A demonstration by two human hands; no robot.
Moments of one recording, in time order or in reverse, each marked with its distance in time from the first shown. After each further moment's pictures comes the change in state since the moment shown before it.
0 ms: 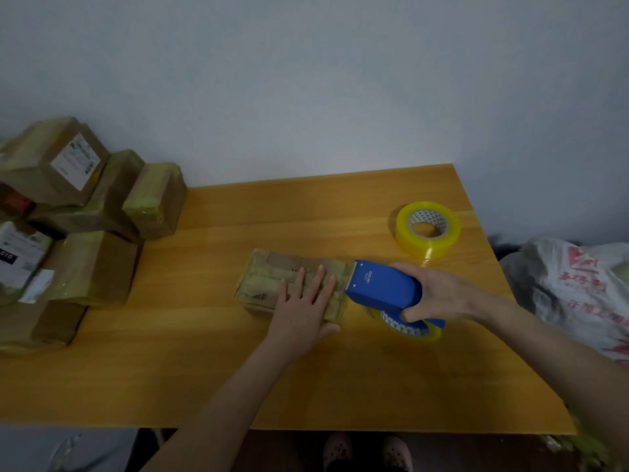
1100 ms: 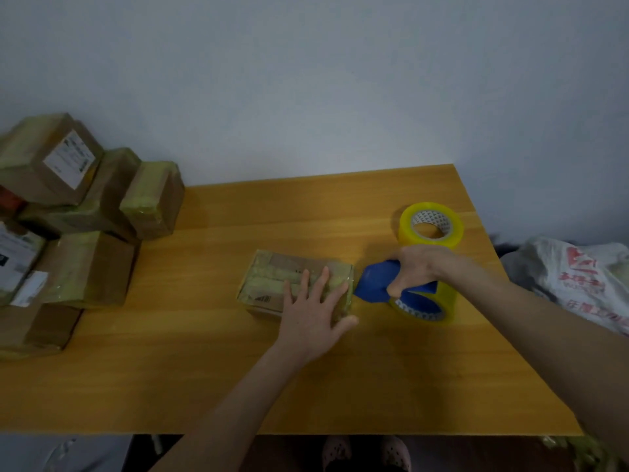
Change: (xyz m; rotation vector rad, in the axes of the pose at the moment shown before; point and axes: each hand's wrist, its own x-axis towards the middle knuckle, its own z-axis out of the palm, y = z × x) left_hand -0.002 0.009 -0.014 -0.232 0.036 -0.041; right_hand 0.053 -0.041 -0.029 -0.330 -0.184 0.284
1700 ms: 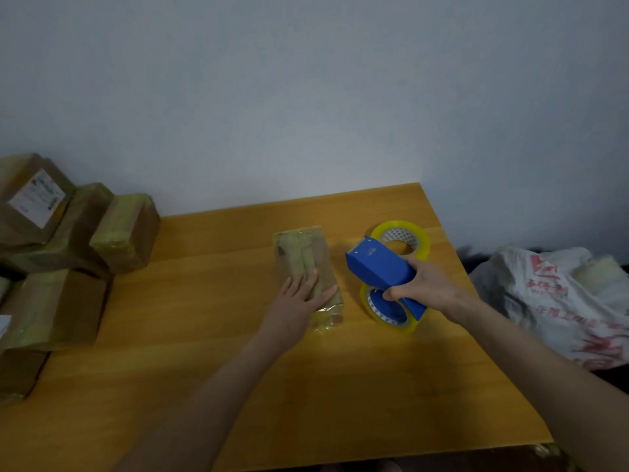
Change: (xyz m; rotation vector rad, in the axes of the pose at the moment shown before) left_hand 0.050 -0.008 -0.018 0.199 -0.007 0.222; right_hand -0.026 0.061 0.037 1.077 0.363 -0.062
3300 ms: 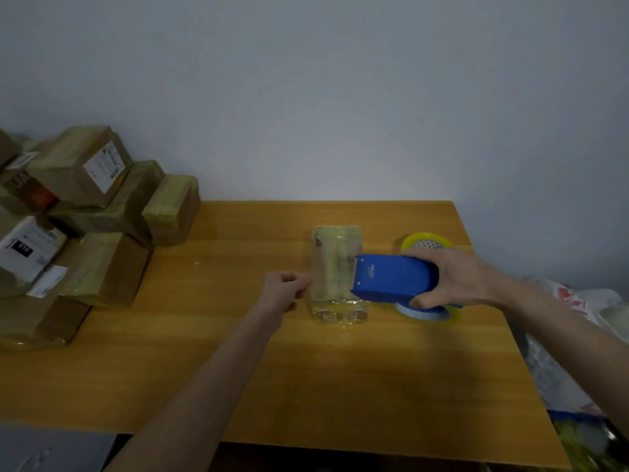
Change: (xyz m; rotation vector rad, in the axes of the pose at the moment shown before) left_hand -0.056 -0.020 -0.050 -1.565 0.322 -0.760; right_hand -0.031 -0.073 -0.004 -0.800 -0.162 -0.462
